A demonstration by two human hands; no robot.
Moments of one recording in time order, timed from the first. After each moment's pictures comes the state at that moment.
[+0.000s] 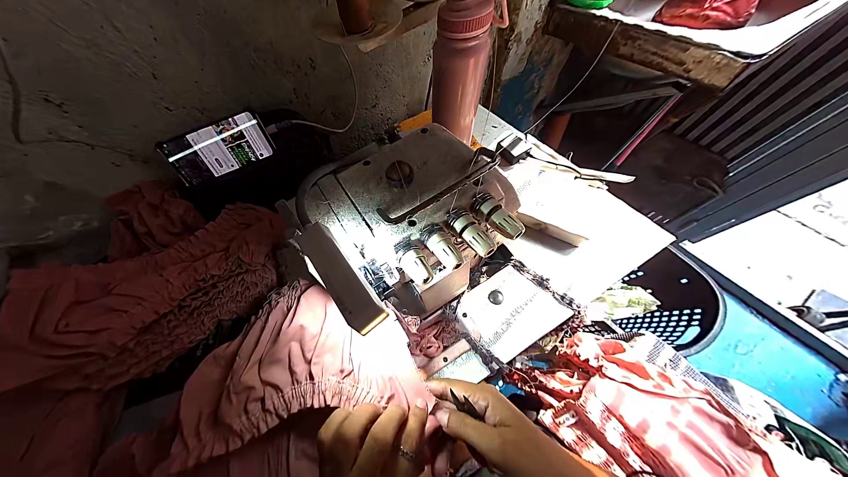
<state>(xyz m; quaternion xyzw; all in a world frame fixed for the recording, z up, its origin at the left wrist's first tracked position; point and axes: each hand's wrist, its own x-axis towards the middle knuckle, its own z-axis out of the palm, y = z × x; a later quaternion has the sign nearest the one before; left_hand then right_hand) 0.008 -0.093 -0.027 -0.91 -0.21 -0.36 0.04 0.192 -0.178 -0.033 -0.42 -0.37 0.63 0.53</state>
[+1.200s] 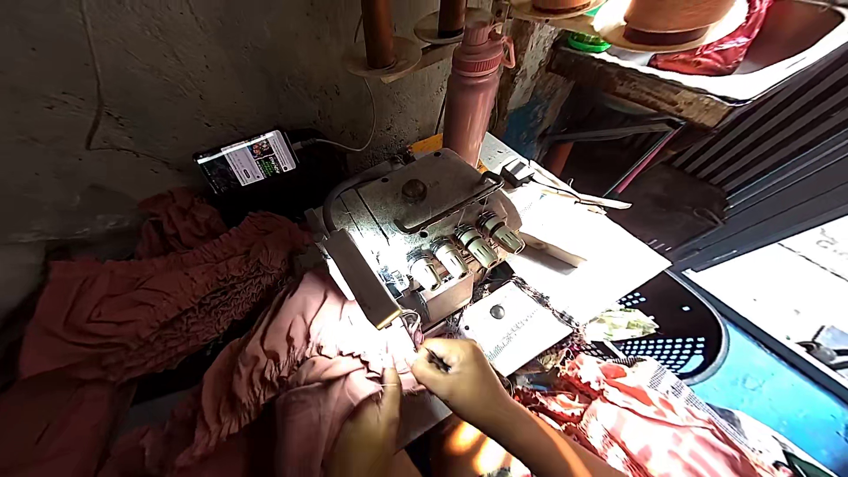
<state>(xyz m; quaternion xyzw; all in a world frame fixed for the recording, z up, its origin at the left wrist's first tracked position) 0.044 -0.094 -0.011 -0.79 -0.55 -0.26 -0.11 0.189 -0.117 -0.048 -0.58 -0.49 0.33 0.55</state>
